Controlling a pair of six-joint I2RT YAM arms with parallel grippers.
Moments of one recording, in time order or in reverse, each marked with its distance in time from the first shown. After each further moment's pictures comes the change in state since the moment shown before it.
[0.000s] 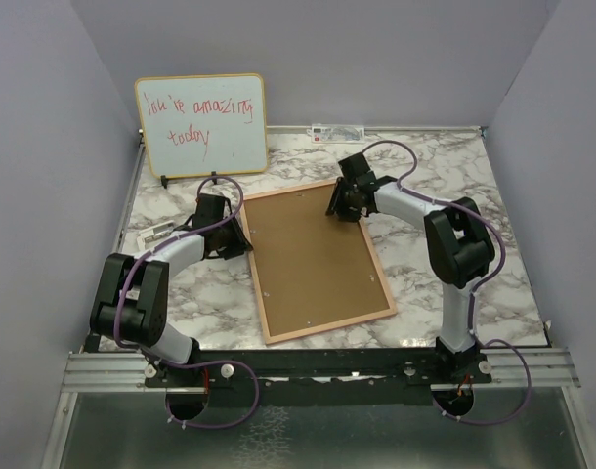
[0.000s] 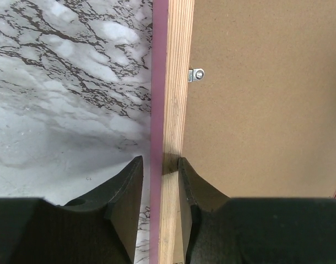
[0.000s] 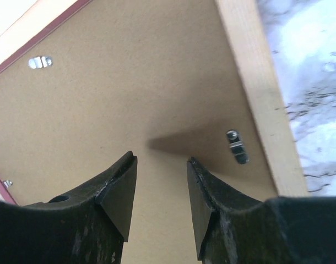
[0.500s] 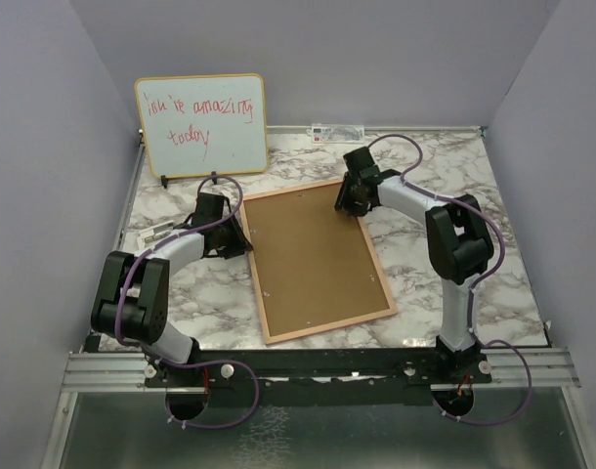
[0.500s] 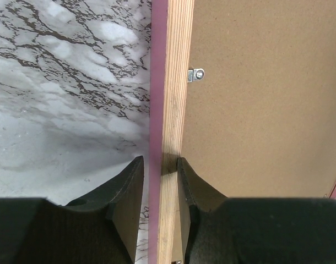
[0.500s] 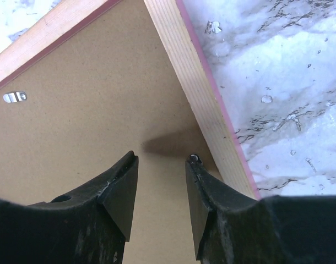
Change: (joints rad) left arm 0.008 0.018 0.015 -0.012 0.023 0.001; right arm -0.047 0.029 0.063 -0.070 0.068 -0.037
